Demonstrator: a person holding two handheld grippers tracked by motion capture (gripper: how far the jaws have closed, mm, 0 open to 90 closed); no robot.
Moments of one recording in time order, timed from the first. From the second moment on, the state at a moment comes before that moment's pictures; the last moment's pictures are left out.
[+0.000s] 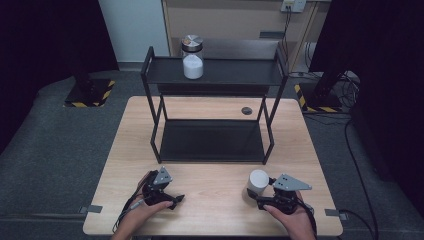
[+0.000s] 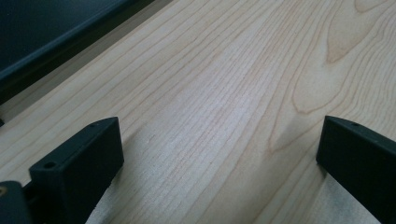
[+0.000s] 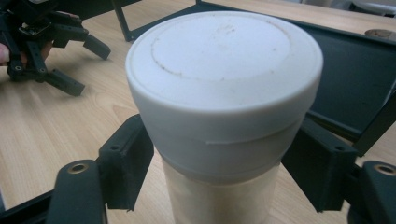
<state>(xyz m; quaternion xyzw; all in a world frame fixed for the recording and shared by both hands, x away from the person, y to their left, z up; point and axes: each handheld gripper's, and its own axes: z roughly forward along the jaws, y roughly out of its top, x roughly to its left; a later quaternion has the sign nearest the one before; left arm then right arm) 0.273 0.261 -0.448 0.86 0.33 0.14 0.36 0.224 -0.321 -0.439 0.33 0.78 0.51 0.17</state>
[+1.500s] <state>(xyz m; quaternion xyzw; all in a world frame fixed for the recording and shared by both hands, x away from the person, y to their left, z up) 0.273 0.262 -0.448 0.86 0.33 0.14 0.36 0.232 -0.338 -0.405 0.28 0.75 0.57 0.17</state>
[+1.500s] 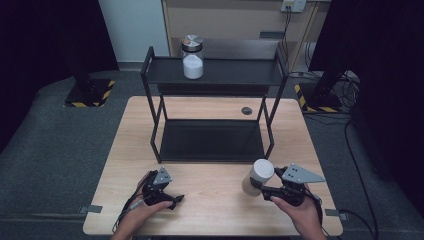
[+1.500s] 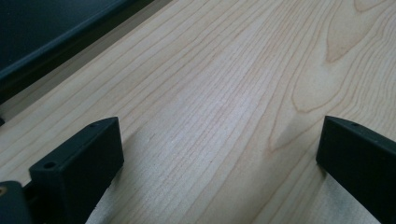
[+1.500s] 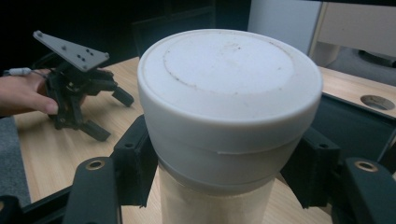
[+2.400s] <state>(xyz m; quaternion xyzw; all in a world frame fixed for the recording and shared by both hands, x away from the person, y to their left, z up) 0.273 0.263 -0.448 0.86 0.33 0.13 0.36 0.290 -0.338 -0.326 0.20 0.77 0.59 0.14</state>
